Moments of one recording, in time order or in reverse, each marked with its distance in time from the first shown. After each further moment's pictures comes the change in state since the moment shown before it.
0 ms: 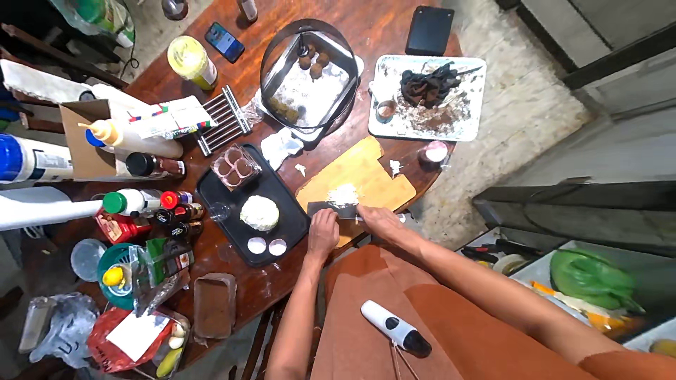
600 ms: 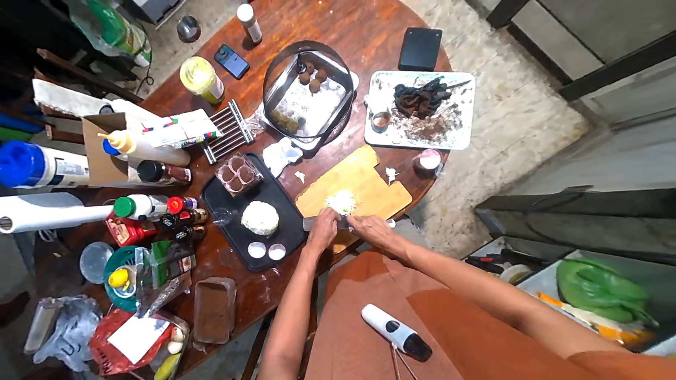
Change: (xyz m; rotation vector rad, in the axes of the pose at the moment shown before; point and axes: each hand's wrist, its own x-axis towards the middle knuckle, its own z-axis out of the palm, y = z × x) left_hand 0.037 -0.001 -0.003 -0.197 -0.336 -0.054; right_hand 0.004 0.002 0.021 -0.069 -0.006 -0.116
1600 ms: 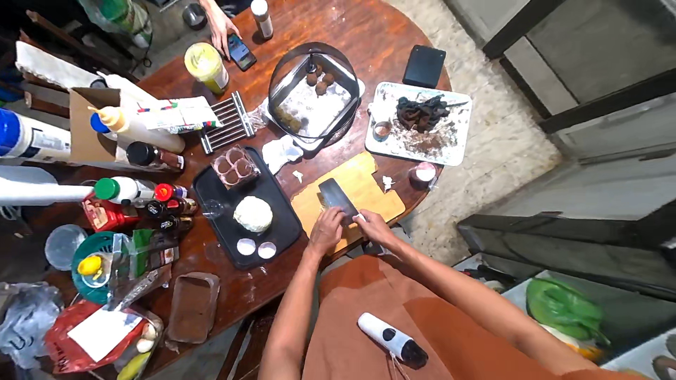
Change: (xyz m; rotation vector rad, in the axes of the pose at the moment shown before) left_hand 0.004 -0.002 0.035 0.085 0.222 0.172; right_hand 0.000 0.026 -0.009 0.877 0.070 0.462
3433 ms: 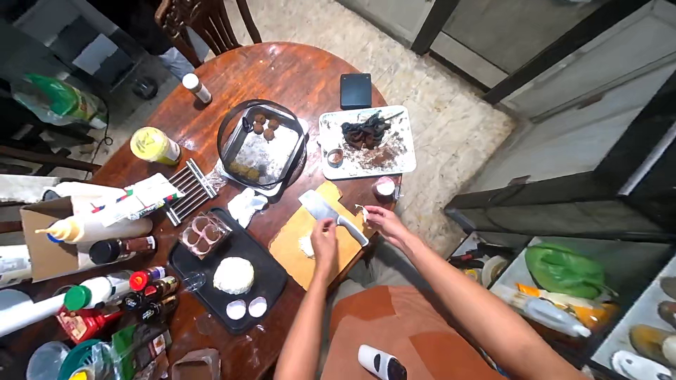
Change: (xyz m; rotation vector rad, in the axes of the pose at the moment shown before) left_hand 0.116 0.061 0.014 -0.489 0.088 -0.454; right_hand 0.024 0.057 -0.121 0.854 0.303 0.040
